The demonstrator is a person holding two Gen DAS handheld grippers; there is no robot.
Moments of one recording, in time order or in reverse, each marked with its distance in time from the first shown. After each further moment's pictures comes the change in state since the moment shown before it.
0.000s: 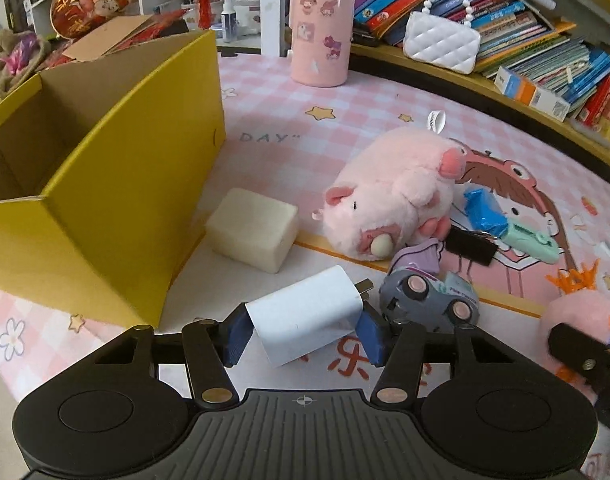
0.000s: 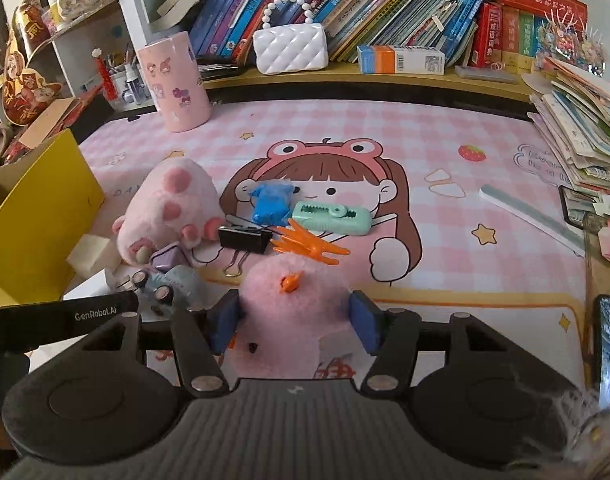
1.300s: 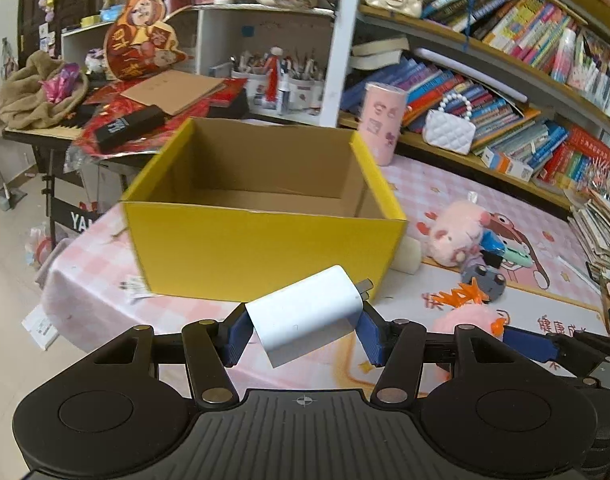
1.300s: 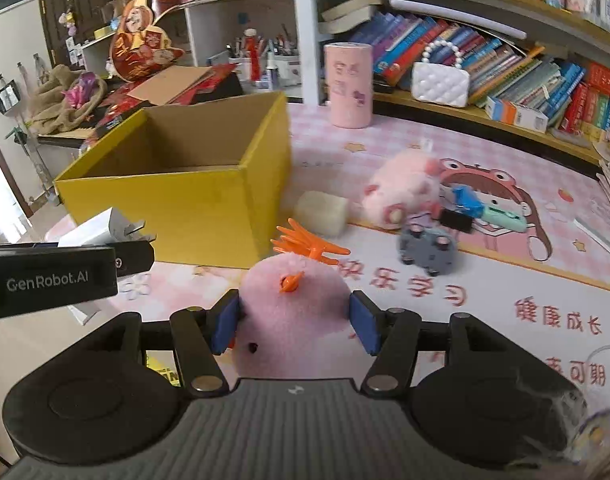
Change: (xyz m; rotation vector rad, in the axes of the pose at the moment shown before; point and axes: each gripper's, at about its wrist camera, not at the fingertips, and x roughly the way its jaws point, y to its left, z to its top) left arm -0.140 0.199 -0.037 0.008 -0.195 -0.115; right arm -0.080 0.220 -0.070 -0.191 -0.048 0.089
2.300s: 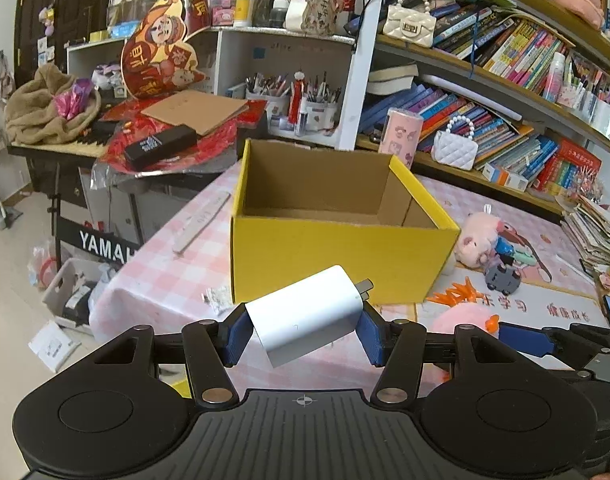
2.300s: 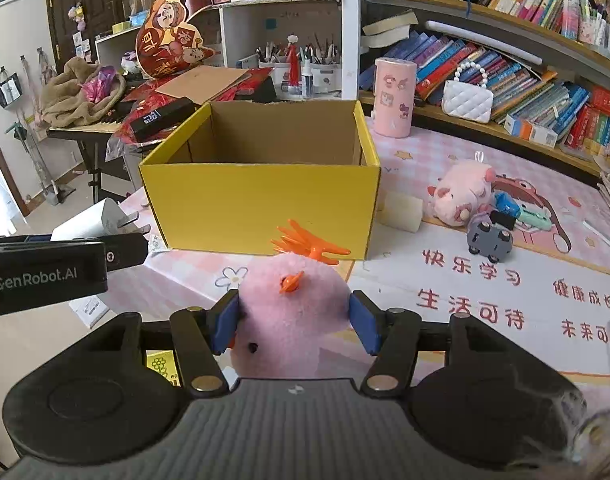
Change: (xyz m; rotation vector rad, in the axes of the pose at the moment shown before) left arm -0.040 0.091 0.000 0.038 -0.059 -0.048; right arm -0.020 0.116 -0.009 -0.021 -0.033 -0.047
